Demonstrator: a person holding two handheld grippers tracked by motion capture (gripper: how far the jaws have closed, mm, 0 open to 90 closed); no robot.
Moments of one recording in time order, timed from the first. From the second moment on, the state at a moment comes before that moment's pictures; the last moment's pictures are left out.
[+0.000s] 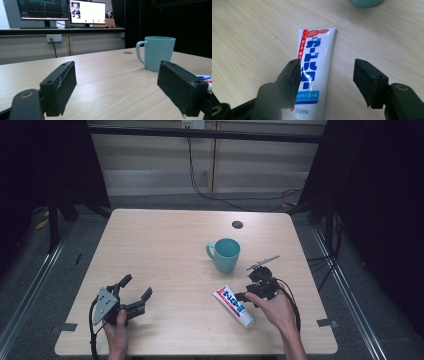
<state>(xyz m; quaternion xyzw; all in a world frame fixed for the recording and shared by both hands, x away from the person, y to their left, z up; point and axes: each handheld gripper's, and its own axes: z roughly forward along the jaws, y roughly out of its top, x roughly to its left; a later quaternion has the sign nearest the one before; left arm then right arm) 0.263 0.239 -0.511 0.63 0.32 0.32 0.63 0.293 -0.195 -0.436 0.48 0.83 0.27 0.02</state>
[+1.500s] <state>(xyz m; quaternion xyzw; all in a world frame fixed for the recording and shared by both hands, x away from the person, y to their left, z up) 0.263 0.239 -0.511 0.63 0.32 0.32 0.63 0.321 -0.146 -0.468 0.45 0.88 0.17 -0.03</state>
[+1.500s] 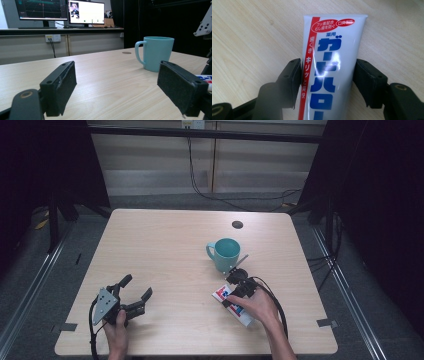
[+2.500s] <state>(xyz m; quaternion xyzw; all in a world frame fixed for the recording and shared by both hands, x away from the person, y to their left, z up) 0.263 0.239 -0.511 0.64 0.32 0.32 0.63 0.319 -0.131 -0.470 0.42 0.90 0.13 0.01</state>
